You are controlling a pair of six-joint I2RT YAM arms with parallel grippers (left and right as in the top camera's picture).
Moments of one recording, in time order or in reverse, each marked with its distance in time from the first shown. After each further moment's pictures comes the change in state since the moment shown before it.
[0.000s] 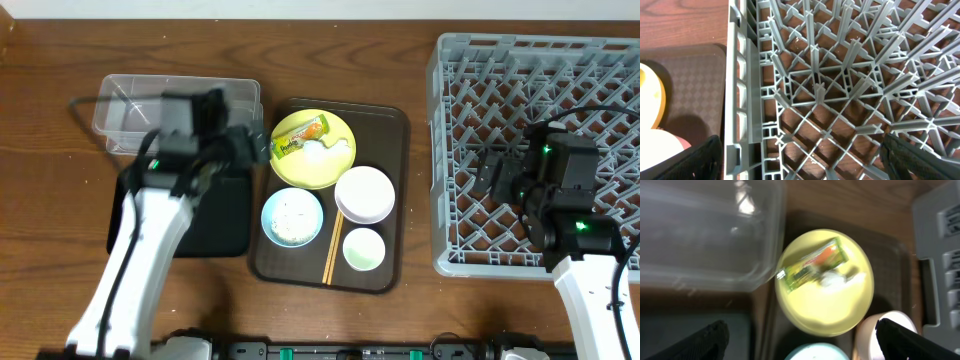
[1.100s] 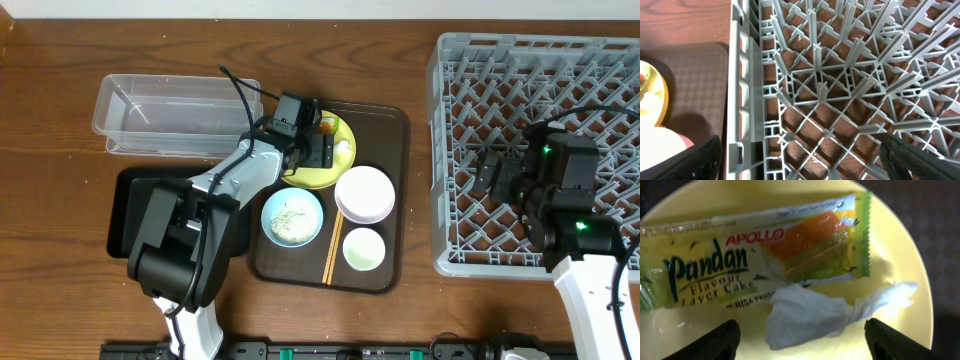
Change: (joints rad) left arm -0.249 0.567 0.052 0.348 -0.080 0.011; right arm 0.000 0.000 0.000 -0.005 -0.011 0.000
